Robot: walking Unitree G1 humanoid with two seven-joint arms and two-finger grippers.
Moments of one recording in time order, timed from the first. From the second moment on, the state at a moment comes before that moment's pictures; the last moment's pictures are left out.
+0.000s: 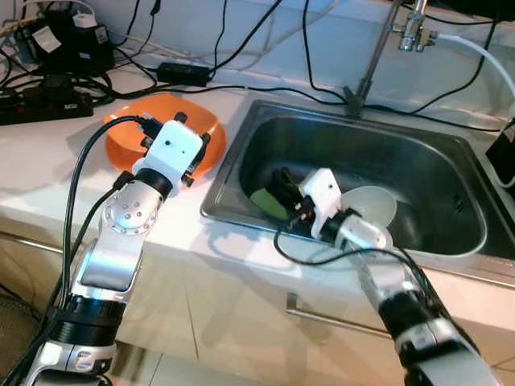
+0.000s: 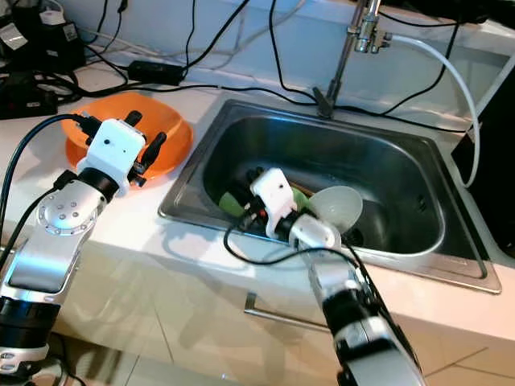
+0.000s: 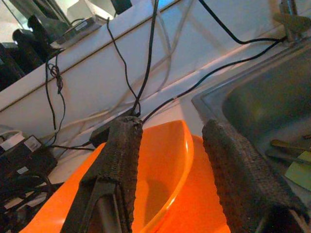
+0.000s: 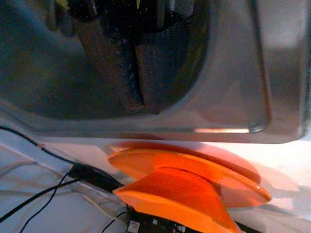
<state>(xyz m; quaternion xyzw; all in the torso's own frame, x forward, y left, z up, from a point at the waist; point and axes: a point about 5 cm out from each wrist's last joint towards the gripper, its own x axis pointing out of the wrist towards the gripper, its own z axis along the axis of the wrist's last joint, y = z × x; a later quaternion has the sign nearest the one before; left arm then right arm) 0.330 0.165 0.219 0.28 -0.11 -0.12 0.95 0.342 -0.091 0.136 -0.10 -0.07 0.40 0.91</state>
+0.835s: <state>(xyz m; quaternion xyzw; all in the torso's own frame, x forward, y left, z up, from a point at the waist) 0.333 0.178 0.215 0.29 -0.08 -0.07 0.95 0.368 -0.110 0.143 -0.19 -0.06 0.34 0.92</state>
